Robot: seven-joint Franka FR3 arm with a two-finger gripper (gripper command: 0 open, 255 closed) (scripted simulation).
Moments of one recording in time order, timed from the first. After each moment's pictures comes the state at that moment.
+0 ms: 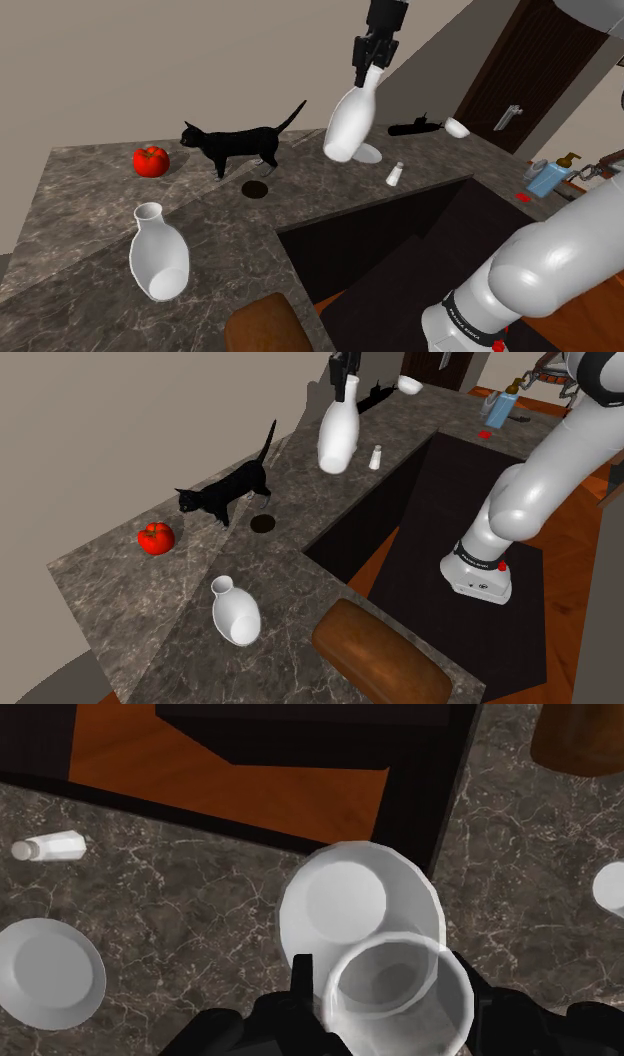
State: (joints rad) arm -0.05 -0.16 0.15 -1.59 0.02 1.40 0.04
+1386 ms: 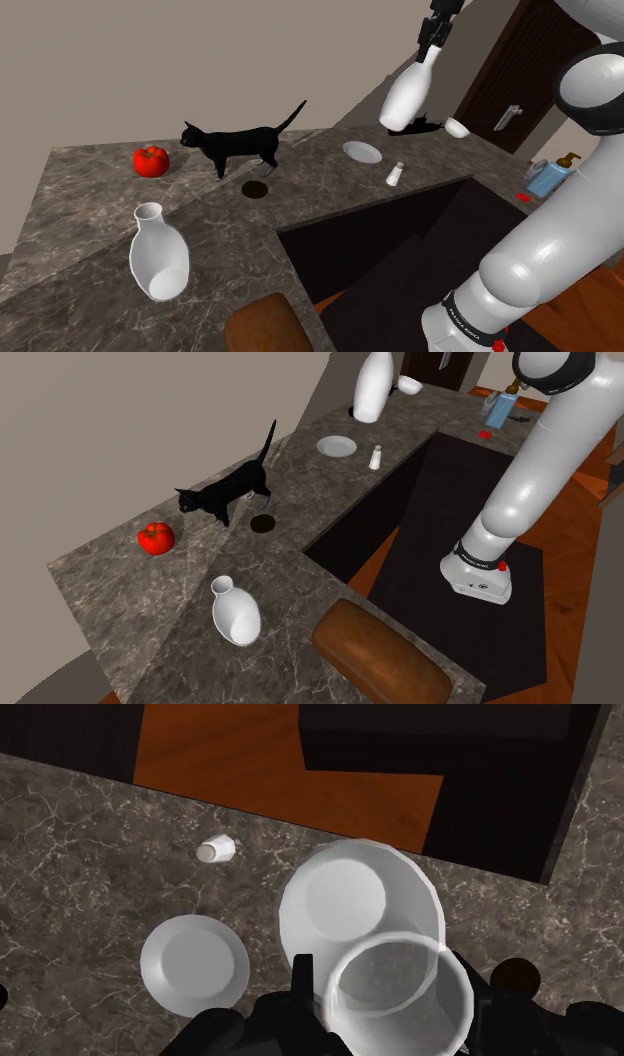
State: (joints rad) arm -0.26 0.04 -0.11 -1.20 -0.02 1.21 -0.43
